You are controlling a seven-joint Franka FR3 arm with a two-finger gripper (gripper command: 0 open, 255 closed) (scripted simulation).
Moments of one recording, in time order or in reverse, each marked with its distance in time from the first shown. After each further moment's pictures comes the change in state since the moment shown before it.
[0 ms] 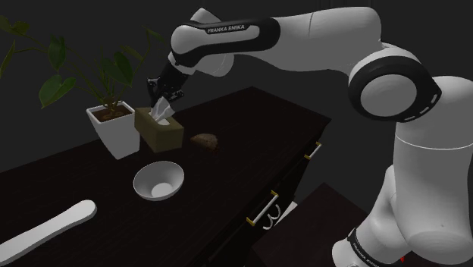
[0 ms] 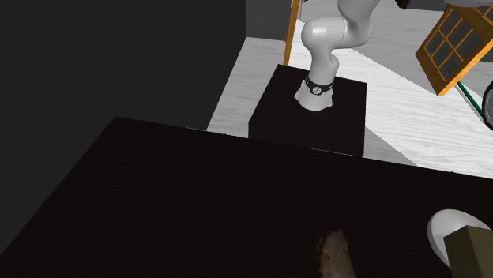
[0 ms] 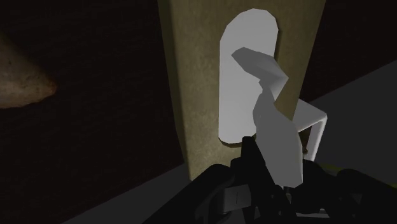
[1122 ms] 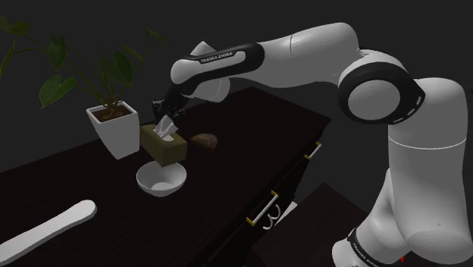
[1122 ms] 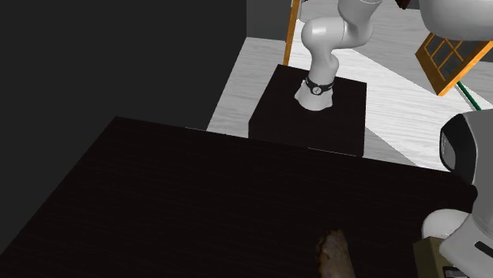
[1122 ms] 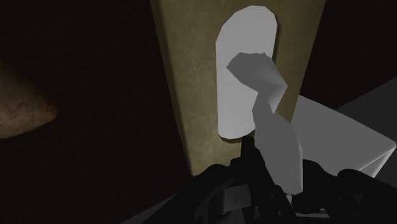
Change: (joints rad) arm -0.020 0.061 0.034 -0.110 0.079 0.188 -0.110
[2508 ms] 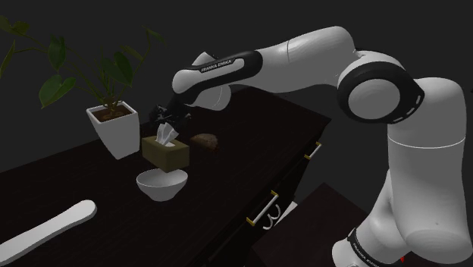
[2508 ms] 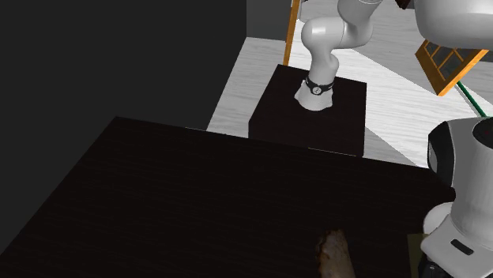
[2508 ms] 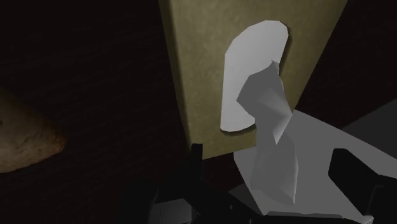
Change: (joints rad) arm -0.022 0.003 0.034 -0.063 0.021 0.033 -0.040
